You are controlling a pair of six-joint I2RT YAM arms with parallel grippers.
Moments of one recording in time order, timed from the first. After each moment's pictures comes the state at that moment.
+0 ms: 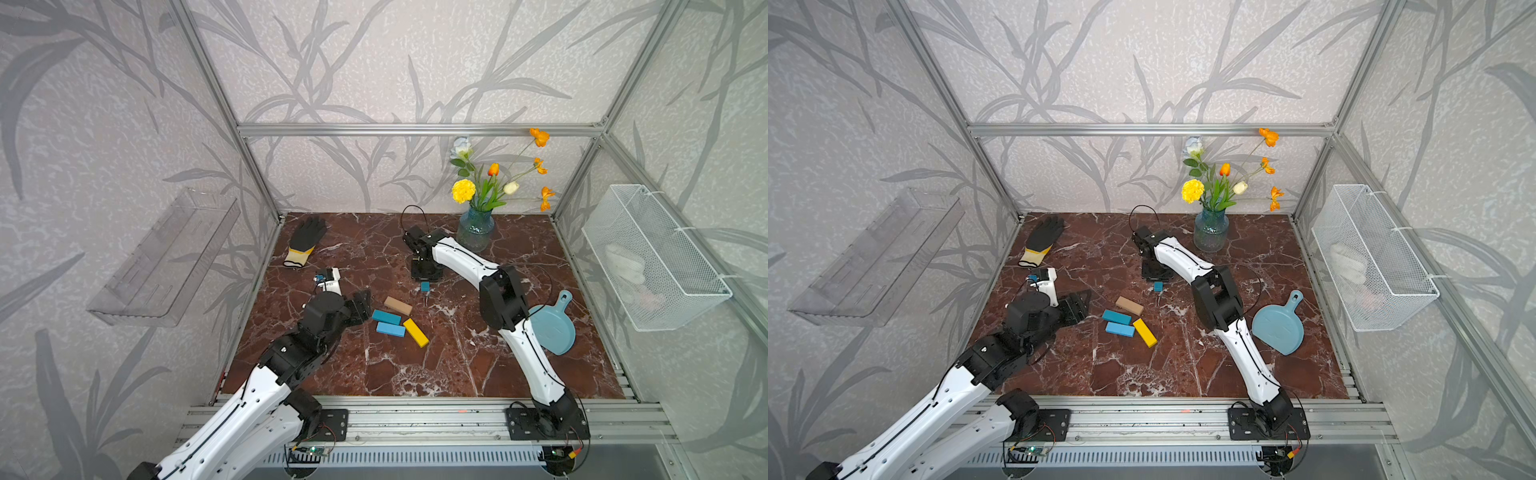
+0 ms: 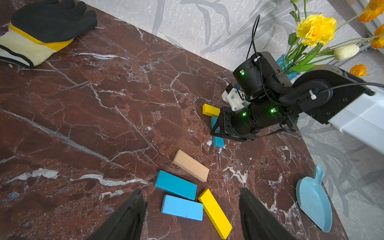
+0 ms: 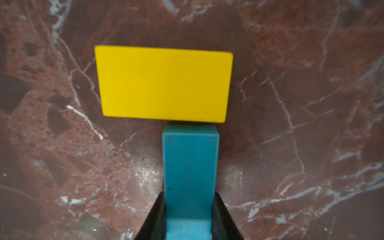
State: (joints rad) left arm -0.59 0.72 0.67 -0.44 -0.24 -0.66; right arm 0.61 2.51 2.23 -1.13 0.08 0.65
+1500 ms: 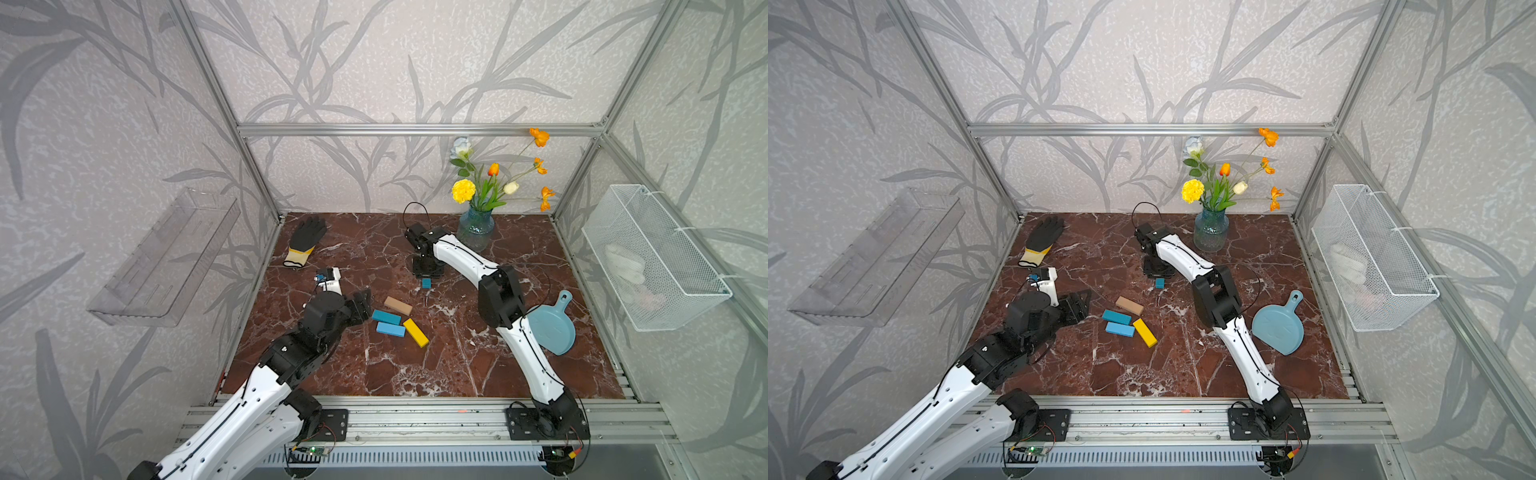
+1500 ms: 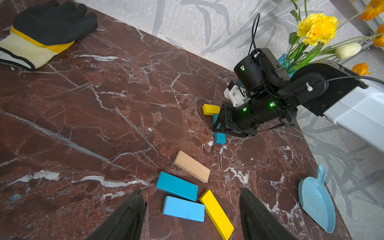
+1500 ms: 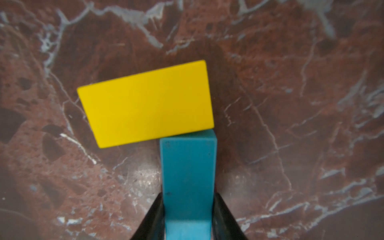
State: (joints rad) left arm -0.59 0.72 0.67 -0.44 -0.25 -0.65; right arm 0.59 2.56 2.33 -1.17 0.09 0.65
